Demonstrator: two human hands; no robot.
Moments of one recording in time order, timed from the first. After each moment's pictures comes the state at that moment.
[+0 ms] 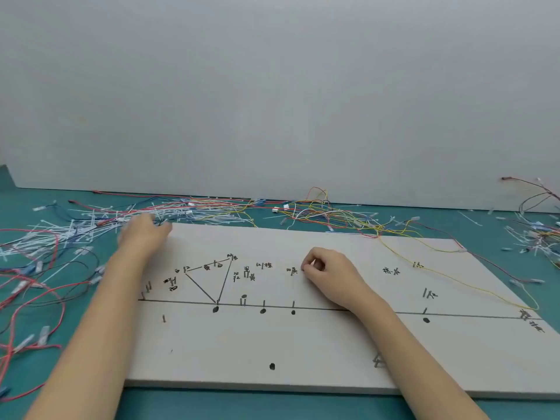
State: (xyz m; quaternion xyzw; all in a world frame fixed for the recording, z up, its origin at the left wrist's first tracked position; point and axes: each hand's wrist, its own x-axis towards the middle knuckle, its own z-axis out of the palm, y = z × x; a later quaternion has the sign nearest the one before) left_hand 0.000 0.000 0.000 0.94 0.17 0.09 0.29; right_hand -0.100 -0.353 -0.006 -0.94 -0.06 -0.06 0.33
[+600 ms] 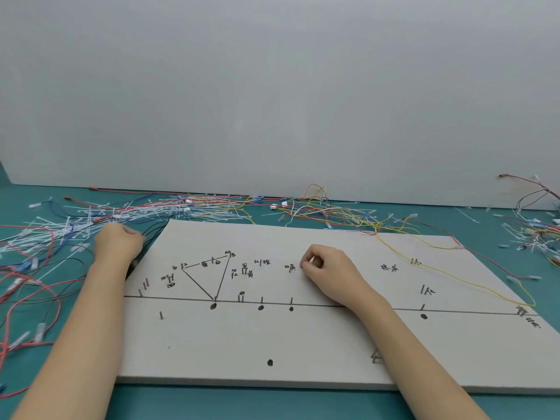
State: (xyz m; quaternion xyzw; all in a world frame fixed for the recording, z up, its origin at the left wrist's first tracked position) left_hand -0.014 0.023 -0.015 0.87 0.27 0.15 0.38; right_hand -0.099 -0.356 -0.007 -0.94 -0.07 -0.07 0.32
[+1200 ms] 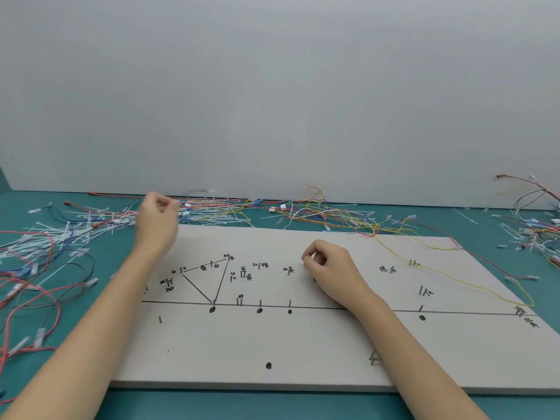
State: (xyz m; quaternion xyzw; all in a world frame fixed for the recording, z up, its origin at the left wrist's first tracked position) left_hand -0.019 -0.048 0.021 0.80 0.11 0.26 0.53; right_hand -0.099 -0.357 -0.008 -0.90 -0.06 -0.12 0.42
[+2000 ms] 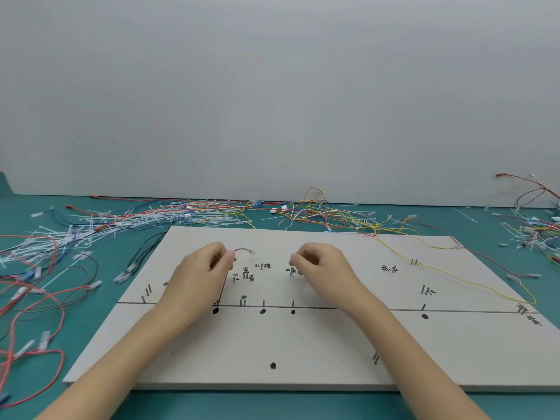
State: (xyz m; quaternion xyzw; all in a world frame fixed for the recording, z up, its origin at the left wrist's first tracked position) left_hand -0.121 -0.104 0.008 0.90 -0.07 0.14 0.40; right_hand -0.118 -0.332 0.012 -0.91 -0.07 -0.11 0.41
